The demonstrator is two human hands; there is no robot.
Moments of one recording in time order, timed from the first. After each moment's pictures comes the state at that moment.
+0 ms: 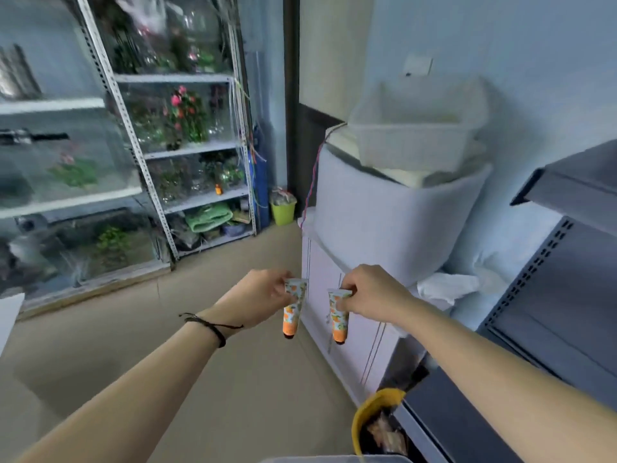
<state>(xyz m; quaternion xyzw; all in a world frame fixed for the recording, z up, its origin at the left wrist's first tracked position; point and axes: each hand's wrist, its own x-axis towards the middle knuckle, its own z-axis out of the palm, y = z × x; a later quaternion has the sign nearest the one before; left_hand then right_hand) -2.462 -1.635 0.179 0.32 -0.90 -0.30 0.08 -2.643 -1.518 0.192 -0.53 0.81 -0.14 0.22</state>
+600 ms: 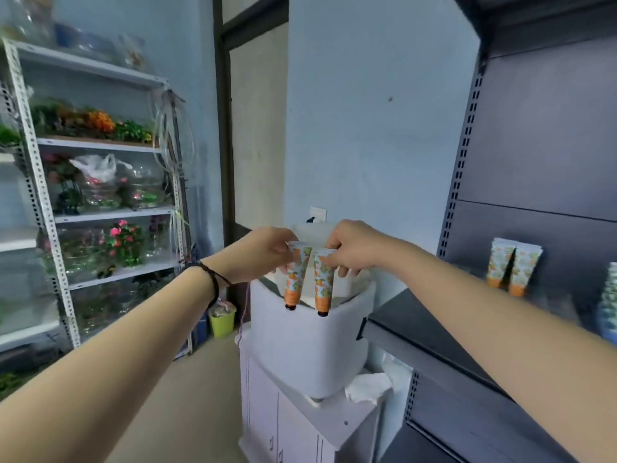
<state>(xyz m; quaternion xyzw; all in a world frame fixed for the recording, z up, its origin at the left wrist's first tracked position) -2.547 -1.580 0.496 0.12 -0.95 -0.20 0.21 -2.673 -1.443 0.523 -0.51 0.84 -0.19 0.07</state>
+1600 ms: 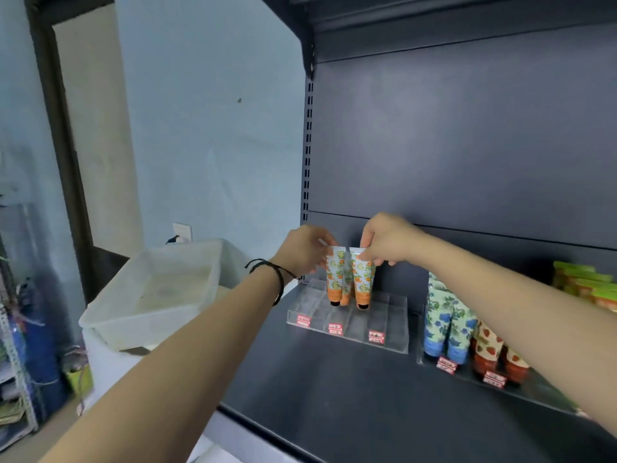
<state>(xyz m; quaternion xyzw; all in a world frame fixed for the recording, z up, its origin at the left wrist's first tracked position) -2.854 -1.397 0.516 -0.01 -0.90 -0.37 0.21 -2.903 -1.235 0.557 -0.27 0.94 -0.19 -0.02</state>
